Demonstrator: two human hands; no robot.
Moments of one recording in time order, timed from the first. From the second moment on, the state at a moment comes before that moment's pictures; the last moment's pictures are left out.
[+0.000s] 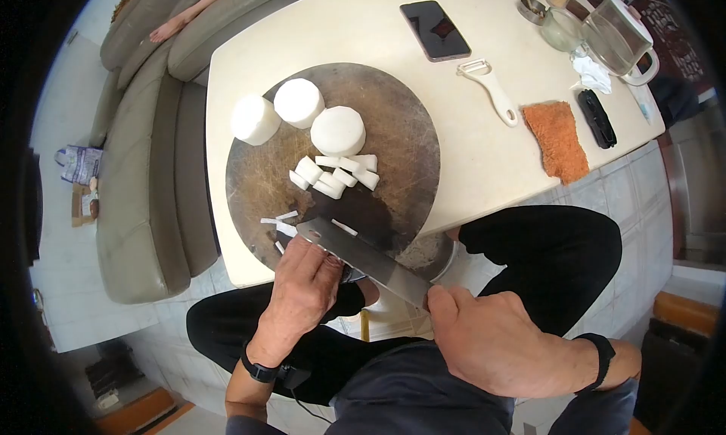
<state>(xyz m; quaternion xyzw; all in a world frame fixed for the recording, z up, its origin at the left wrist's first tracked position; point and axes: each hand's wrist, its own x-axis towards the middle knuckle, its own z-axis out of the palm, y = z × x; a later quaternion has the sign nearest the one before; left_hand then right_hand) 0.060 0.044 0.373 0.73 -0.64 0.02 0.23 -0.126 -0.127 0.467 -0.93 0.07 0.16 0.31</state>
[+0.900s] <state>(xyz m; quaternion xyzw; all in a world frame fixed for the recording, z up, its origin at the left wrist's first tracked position) 0.058 0.045 0.371 0.73 -0.64 0.02 0.24 -0.100 -0.118 0.456 -0.95 0.06 0.12 0.30</state>
